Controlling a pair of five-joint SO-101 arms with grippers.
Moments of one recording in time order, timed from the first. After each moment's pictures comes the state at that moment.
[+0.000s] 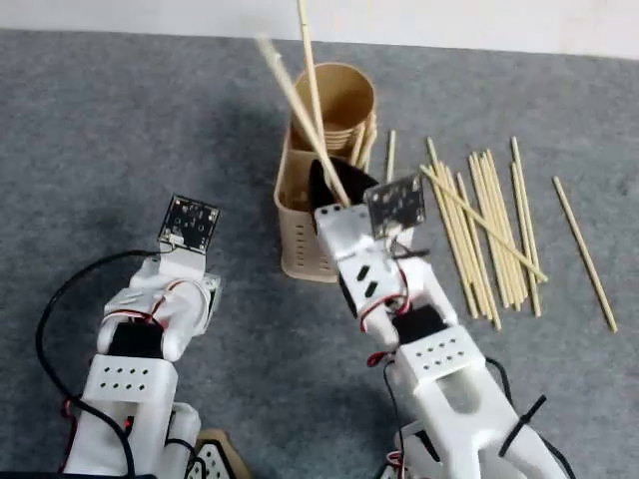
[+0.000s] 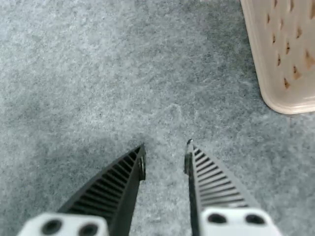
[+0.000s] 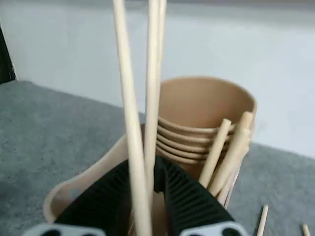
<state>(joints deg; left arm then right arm) -3.6 -59.9 76.3 41.7 -8.5 -29.6 -42.9 67.7 -12.8 4.6</state>
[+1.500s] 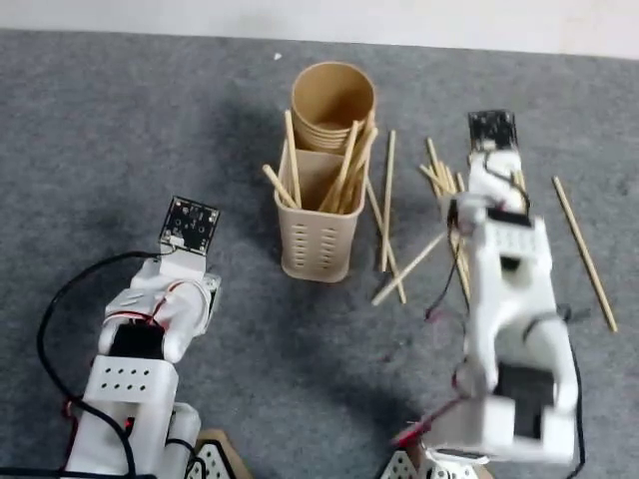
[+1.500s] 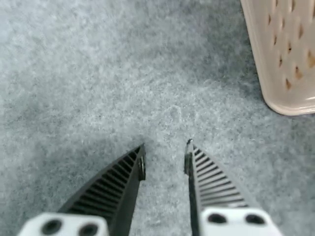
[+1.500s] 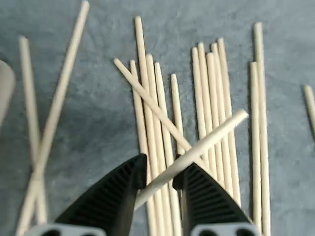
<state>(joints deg) -3.6 -59.9 77.4 39.8 -8.5 3.4 3.1 23.3 36.7 17.8</state>
